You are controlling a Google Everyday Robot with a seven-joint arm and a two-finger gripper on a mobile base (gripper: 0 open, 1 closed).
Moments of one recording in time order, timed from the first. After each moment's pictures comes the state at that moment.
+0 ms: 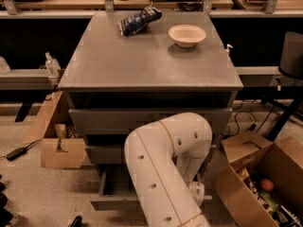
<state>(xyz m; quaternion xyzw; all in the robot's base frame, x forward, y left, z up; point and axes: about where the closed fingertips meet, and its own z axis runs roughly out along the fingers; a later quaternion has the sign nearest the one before) 0.449 -0.177 0.165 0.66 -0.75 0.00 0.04</state>
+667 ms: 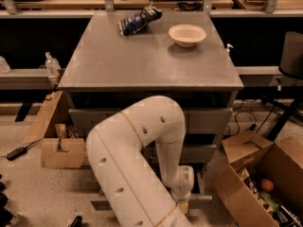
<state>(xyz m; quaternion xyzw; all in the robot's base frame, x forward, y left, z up) 0.500 -0.164 0.241 0.69 -0.72 0.08 0.05</state>
